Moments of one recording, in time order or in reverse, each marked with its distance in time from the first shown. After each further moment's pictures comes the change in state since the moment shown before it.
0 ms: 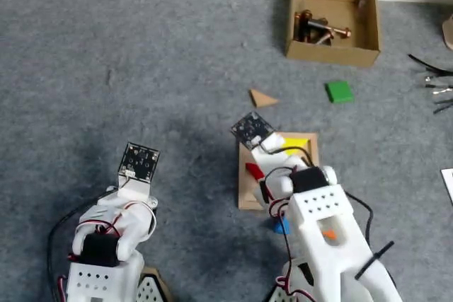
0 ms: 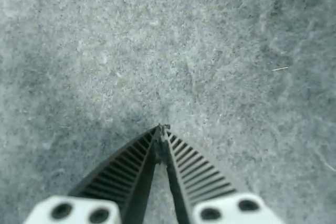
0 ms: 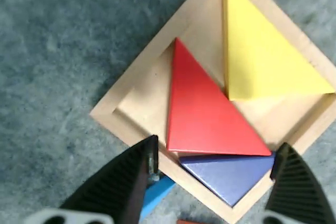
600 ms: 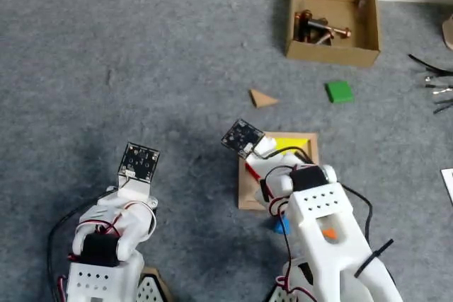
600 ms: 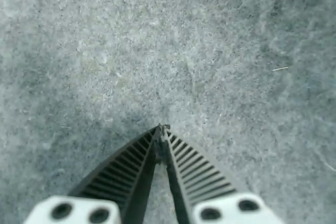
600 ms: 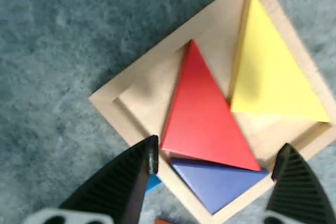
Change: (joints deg) left arm 0.0 0.0 0.0 0.0 0.0; right arm 0.4 2.5 -0.1 -0.5 12.1
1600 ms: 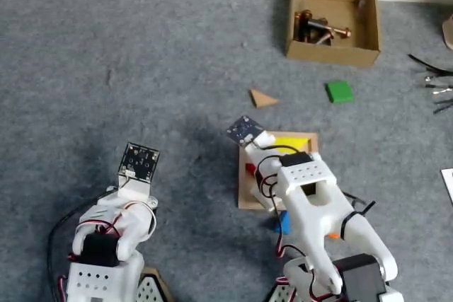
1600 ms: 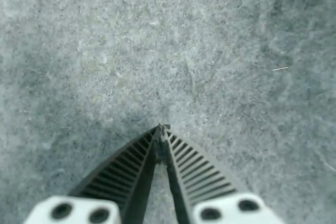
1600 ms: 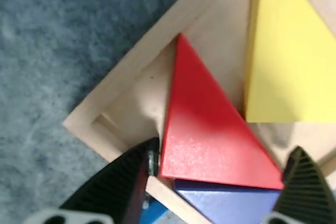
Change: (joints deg) left arm 0.0 0.0 0.0 0.0 0.0; right arm 1.1 21.8 -3.3 -9.8 -7.8
